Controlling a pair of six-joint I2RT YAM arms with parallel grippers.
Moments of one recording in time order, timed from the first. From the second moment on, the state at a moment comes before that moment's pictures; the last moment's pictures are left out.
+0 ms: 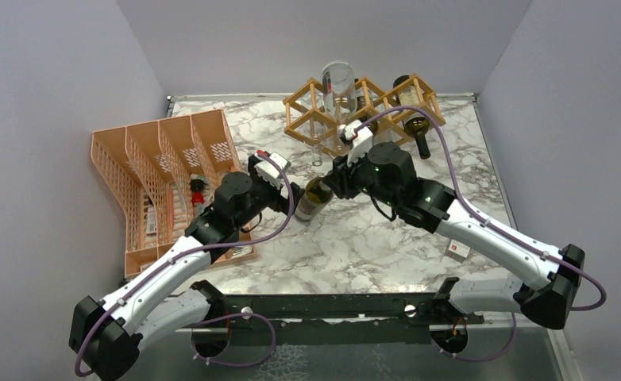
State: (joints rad) left arm -0.65 0.91 0.66 0.04 0.05 0.03; right arm 0.90 1.20 1.14 -0.30 0.11 0.15
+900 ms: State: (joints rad) left arm -0.65 1.25 0.83 -0.03 -0.10 -0.29; right arm 0.90 1.11 0.98 -0.73 -0.02 0.30
